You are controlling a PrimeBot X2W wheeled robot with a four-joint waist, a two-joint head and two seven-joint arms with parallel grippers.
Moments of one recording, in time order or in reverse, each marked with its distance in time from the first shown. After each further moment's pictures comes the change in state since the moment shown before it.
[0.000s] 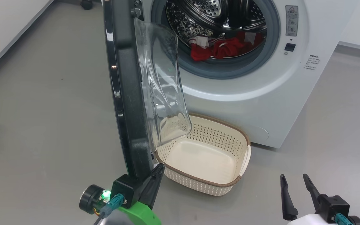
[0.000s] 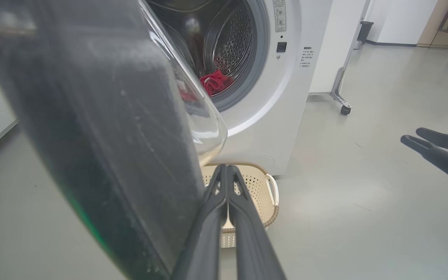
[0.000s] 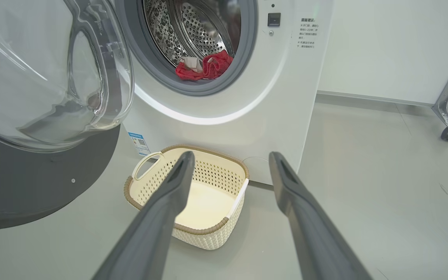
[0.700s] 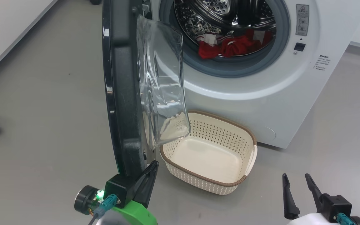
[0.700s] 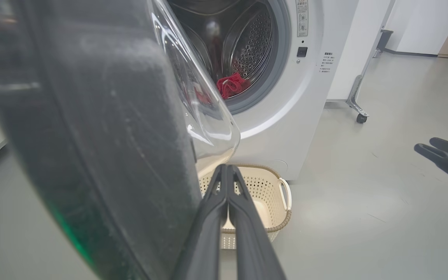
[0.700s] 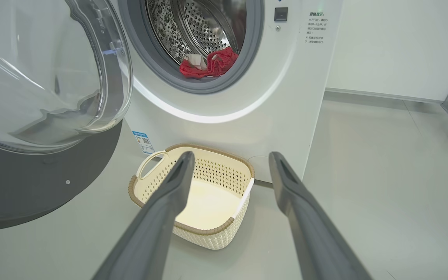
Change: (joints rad) left arm 0.009 -0.007 0.034 0.011 0.001 0.053 -0.035; right arm -0.002 0.012 -0.020 0.005 -0.001 0.005 0.000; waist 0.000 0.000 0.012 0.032
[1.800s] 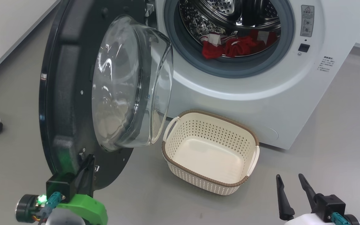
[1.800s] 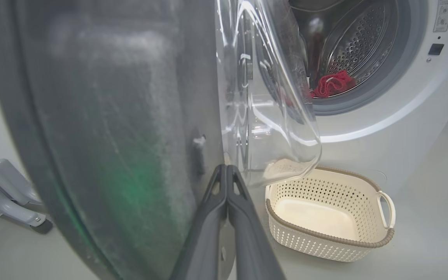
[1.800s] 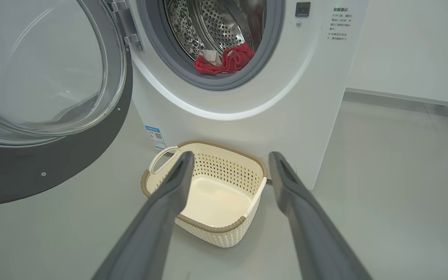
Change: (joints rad) left arm 0.026 0.068 0.227 0.072 0.011 0.069 -0.069; right arm -0.010 0.007 0.018 0.018 -0.015 0.026 0.000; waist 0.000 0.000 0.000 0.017
